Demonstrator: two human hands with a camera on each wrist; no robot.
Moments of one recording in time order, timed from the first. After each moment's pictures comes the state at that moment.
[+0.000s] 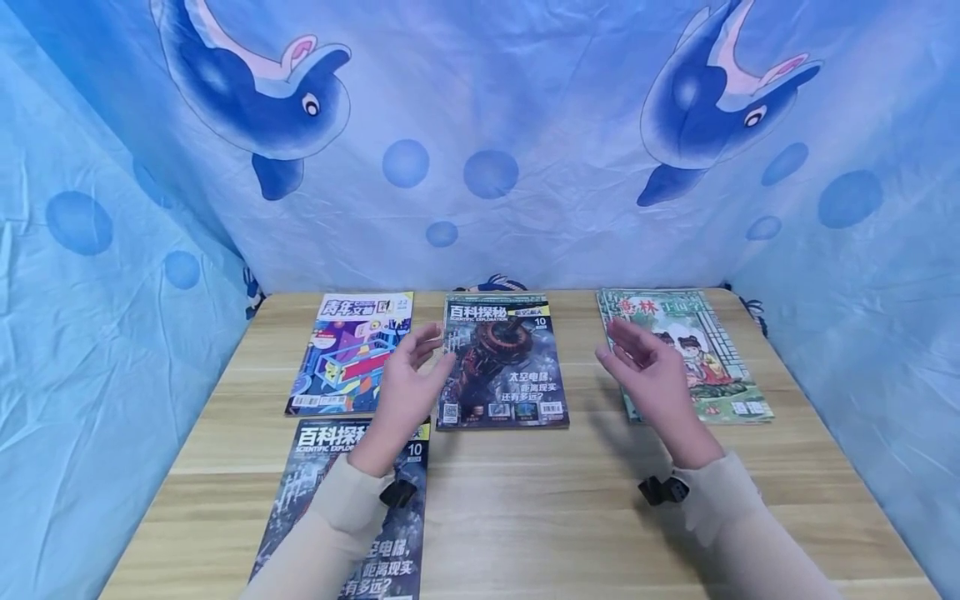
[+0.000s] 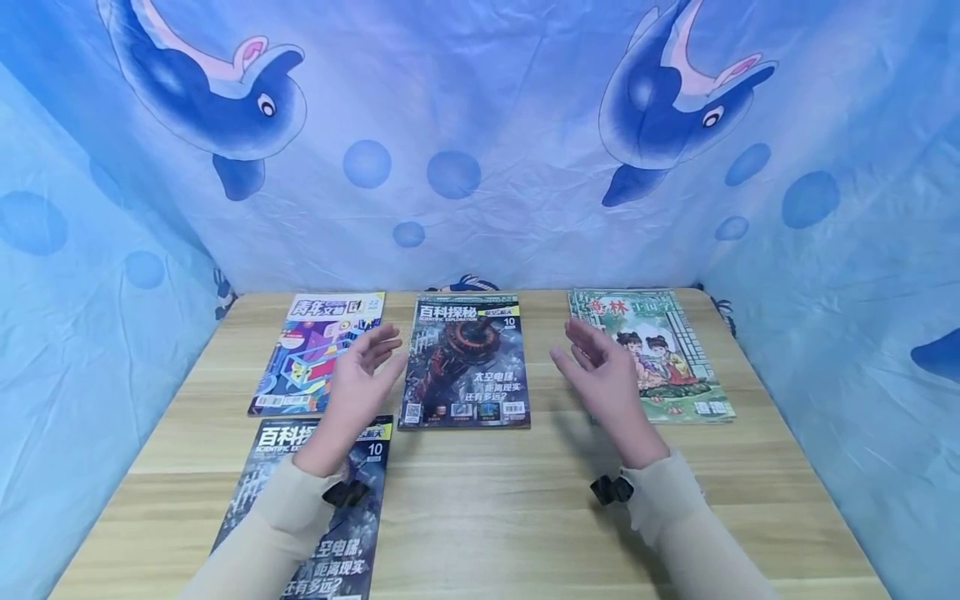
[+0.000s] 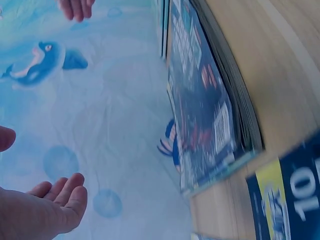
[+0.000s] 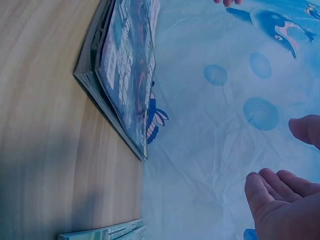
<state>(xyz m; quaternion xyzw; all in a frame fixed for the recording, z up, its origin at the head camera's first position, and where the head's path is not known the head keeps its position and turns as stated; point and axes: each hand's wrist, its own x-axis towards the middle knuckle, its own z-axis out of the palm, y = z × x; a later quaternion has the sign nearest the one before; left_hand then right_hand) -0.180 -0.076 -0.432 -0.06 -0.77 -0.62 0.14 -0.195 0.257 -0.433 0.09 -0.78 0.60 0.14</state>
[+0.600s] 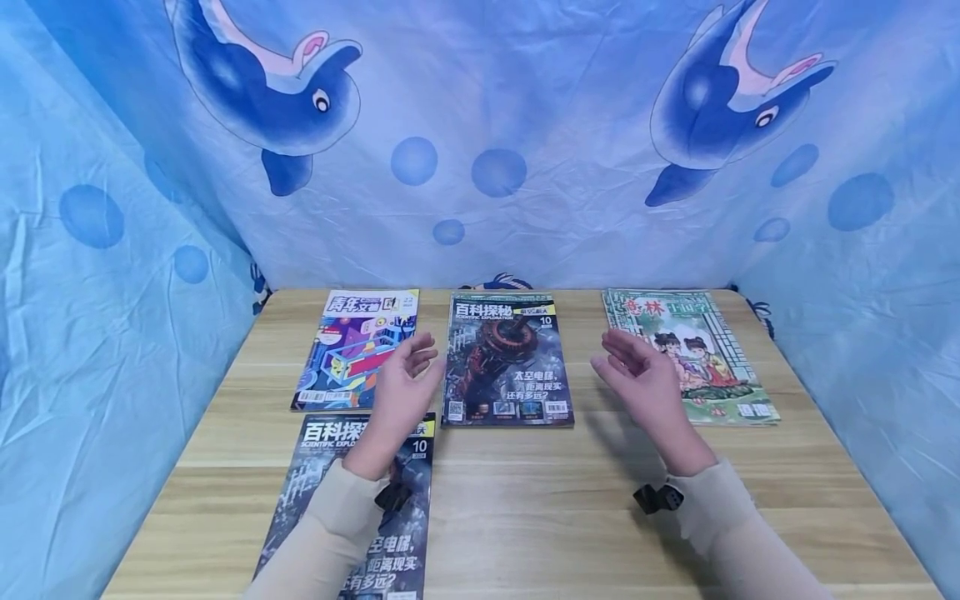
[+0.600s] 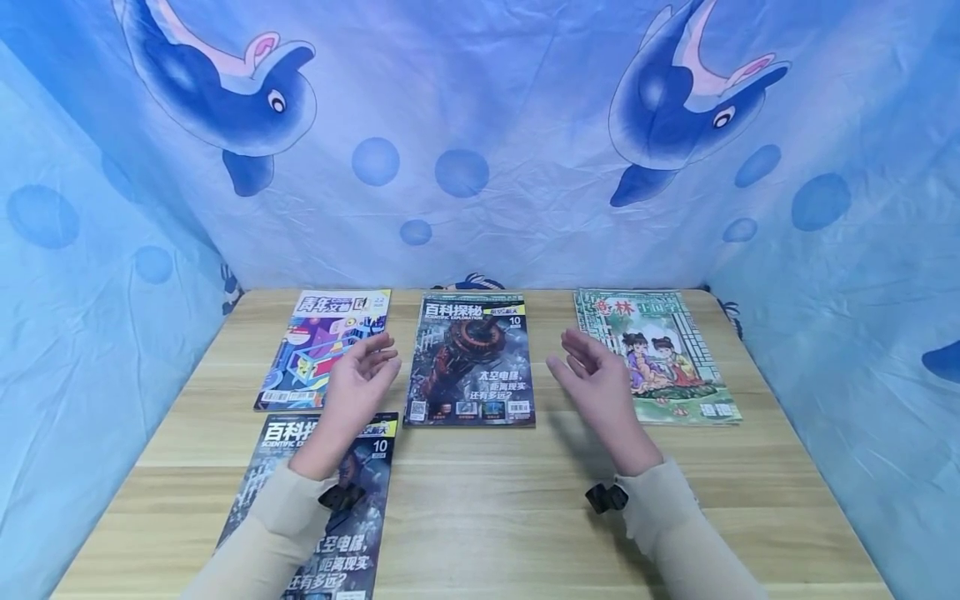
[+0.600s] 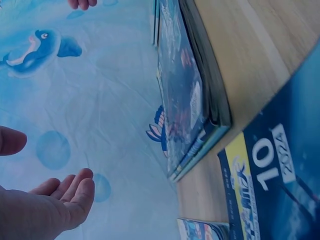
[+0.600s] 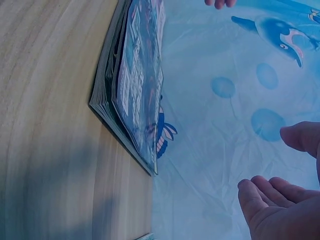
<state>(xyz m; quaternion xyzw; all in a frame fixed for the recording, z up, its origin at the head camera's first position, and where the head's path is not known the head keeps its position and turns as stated) -0.177 -0.093 -0.443 -0.03 -0.78 -0.62 0.13 -0.192 0.245 -0.443 0.08 -0.77 0.62 0.10</state>
